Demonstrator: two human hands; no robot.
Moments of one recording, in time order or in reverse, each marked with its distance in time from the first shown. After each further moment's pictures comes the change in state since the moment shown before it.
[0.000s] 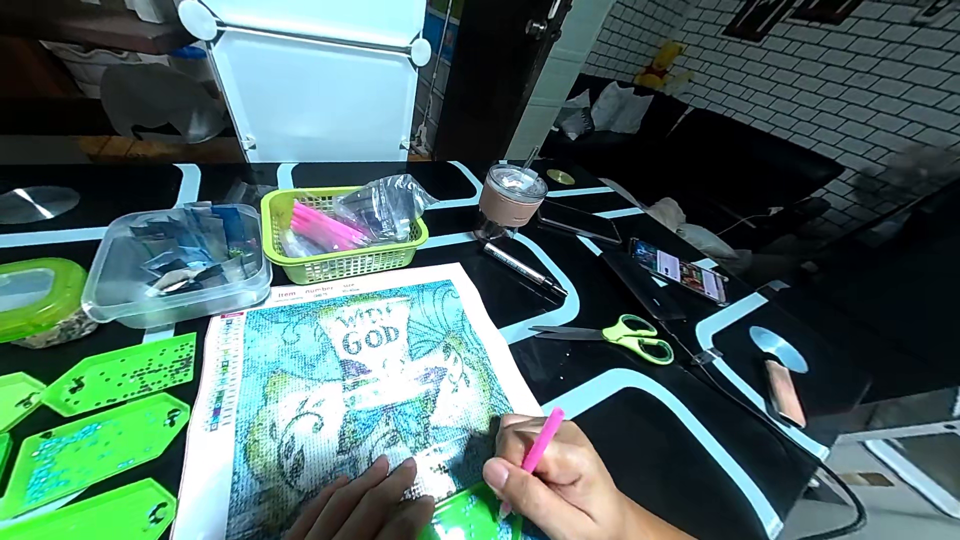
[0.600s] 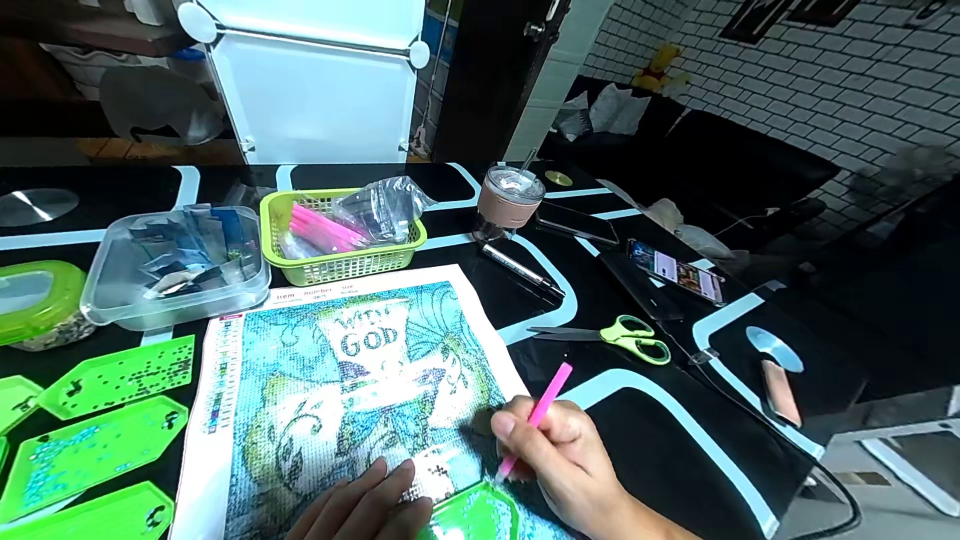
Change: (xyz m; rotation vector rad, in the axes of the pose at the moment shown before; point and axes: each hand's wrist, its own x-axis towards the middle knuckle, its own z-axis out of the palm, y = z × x) left_hand 0.001 0.000 0.000 0.010 -0.002 0.003; right_hand 0.000 0.002 0.000 0.132 0.200 0.232
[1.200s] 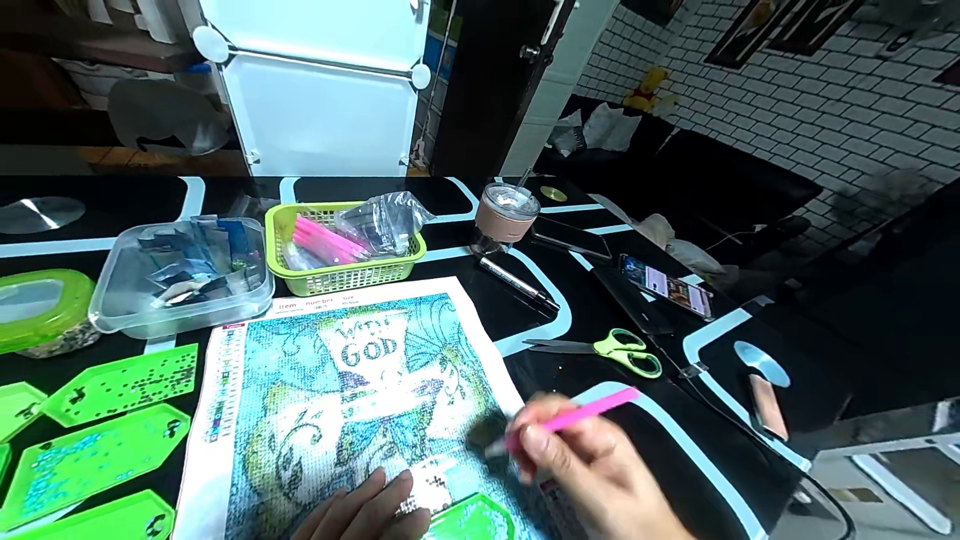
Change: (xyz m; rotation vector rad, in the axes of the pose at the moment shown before) left_hand -0.001 0.000 0.000 -0.037 0.007 -0.008; right_hand -0.006 -0.036 -0.014 0.012 0.037 0.171
